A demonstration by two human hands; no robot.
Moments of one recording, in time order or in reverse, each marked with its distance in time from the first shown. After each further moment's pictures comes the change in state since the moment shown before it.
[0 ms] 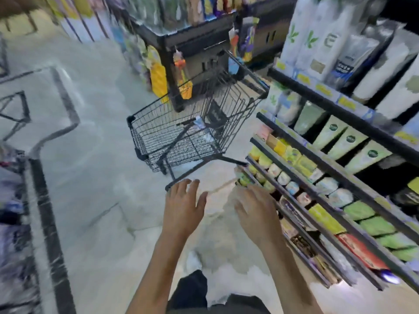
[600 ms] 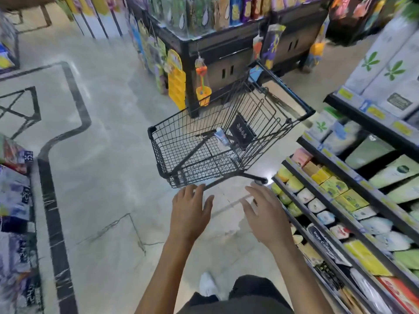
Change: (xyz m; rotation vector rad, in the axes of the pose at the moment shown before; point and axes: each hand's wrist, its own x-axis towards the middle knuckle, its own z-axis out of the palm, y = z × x) left_hand 0.119 -0.126 -0.019 -0.059 -0.026 -0.071; right_hand 0.141 -0.094 0.056 0.074 -0.059 0.036
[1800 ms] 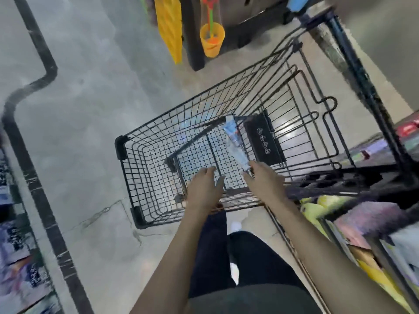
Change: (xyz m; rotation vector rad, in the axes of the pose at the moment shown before) left_hand 0.448 -0.051 0.188 -0.195 -0.497 -0.394; right_hand 0.525 0.078 0.106 -0.194 -0.461 0.189
